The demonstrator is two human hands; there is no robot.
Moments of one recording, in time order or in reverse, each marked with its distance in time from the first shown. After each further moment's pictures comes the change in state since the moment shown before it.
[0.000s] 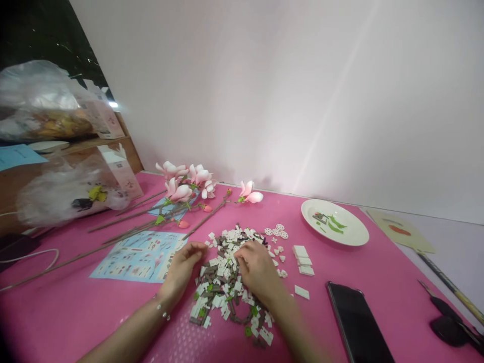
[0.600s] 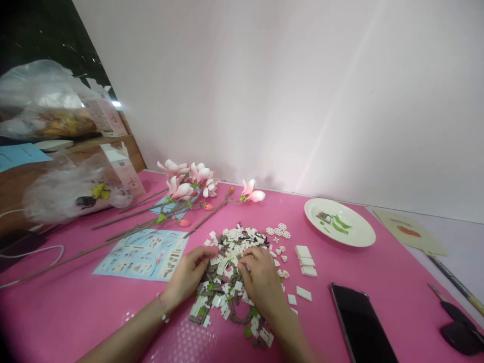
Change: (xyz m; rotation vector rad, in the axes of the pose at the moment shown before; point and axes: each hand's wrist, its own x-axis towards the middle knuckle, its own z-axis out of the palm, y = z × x) left_hand -0.010 0.011 0.001 0.341 -0.135 0.191; right_hand -0.022 0.006 0.021 0.117 0.029 0.041
